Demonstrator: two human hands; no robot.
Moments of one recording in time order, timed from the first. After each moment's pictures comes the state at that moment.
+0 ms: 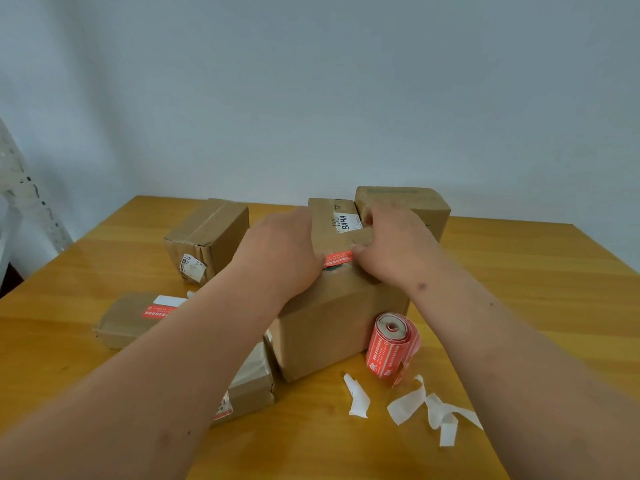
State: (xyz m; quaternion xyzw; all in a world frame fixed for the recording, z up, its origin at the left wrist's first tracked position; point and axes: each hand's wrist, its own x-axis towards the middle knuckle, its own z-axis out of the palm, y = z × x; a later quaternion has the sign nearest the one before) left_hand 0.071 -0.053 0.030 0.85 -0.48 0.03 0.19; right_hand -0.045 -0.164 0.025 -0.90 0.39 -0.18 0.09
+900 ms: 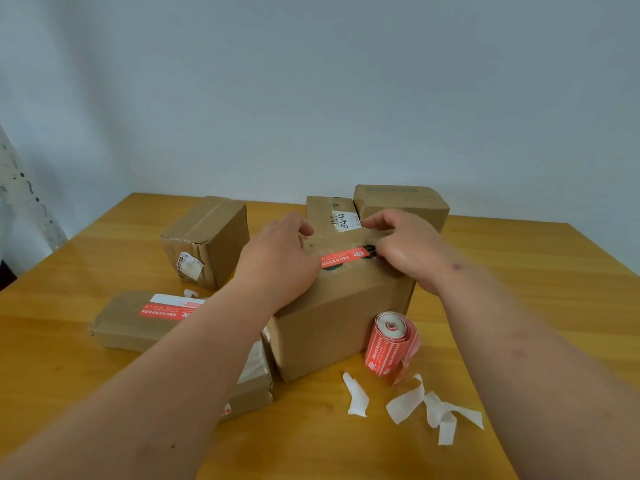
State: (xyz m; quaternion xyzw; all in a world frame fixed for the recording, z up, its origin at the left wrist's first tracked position) left_hand 0.072 -0.048 0.011 0.83 -0.45 -0.06 0.32; right_hand -0.057 -0.183 0.017 -0.83 0.40 -0.20 0.32
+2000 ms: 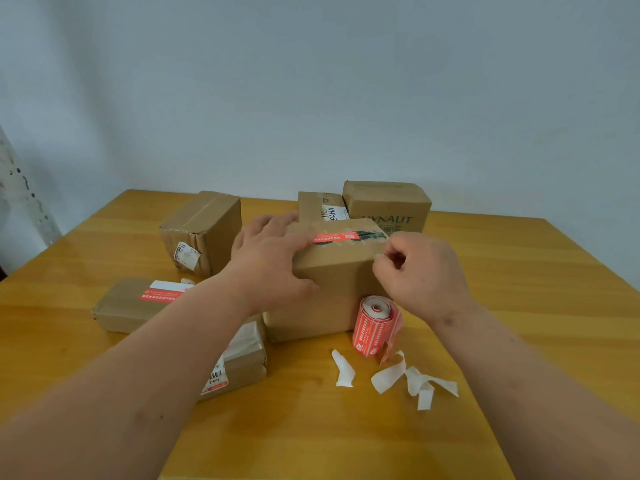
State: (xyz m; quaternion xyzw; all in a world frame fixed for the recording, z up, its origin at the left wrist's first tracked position) left_hand 0.068 -0.022 0.004 0.81 -0.56 -0.04 0.17; right_hand -0.113 -0.141 -0.008 -0.88 0.32 -0.34 0.07
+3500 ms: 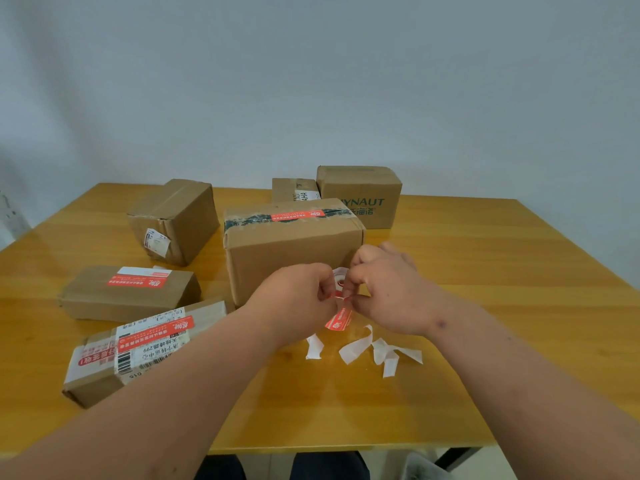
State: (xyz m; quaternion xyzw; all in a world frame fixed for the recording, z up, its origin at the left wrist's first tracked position) left_hand -0.013 -0.028 -0.036 0.76 -0.59 -0.12 0.24; right_hand -0.150 -0.117 -0.016 -0.96 0.28 -0.07 0.08
